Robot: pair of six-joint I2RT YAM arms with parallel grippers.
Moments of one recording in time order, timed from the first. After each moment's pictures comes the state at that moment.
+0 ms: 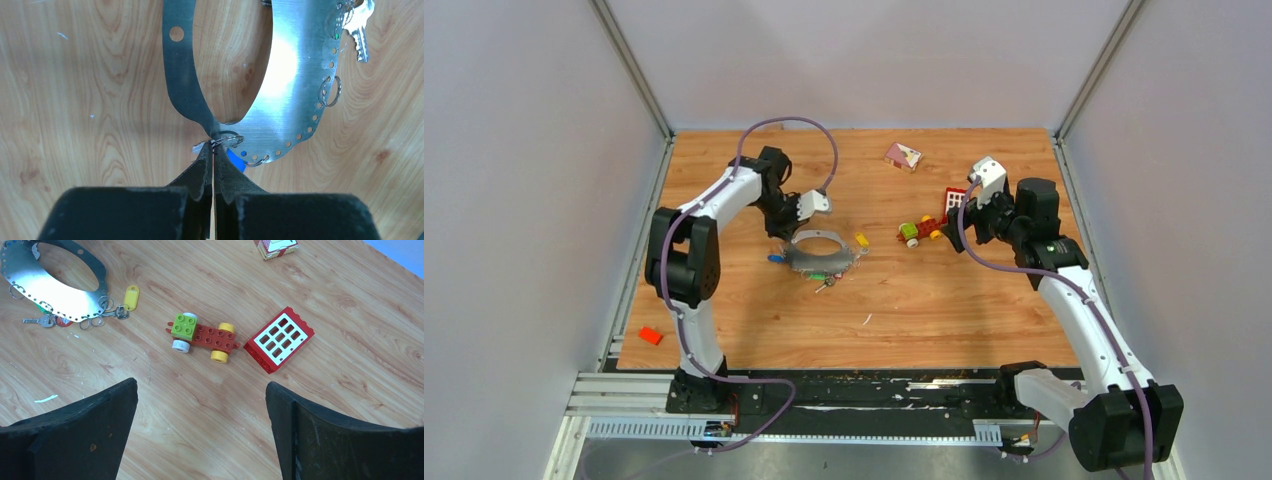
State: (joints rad) left arm -0.29 1.96 1.53 -1.01 0.39 1.13; right arm 0.14 1.06 0.91 -0.35 -0.41 -0.31
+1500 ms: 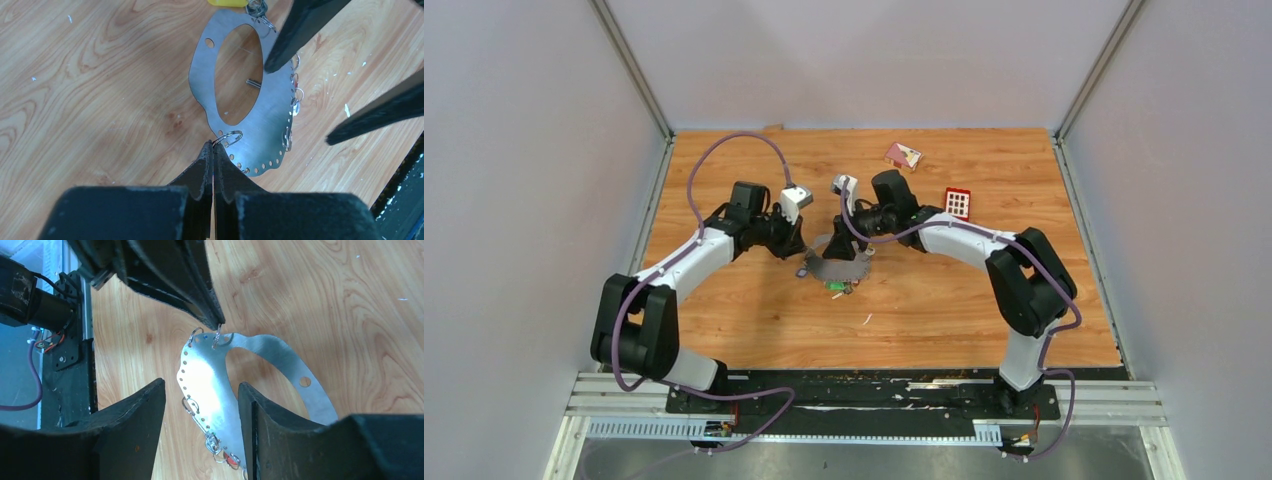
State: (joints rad) left arm -0.29 1.46 0.92 -0.32 0.56 0.27; right arm 0.64 1.81 1.20 0.05 -0.76 -0.02
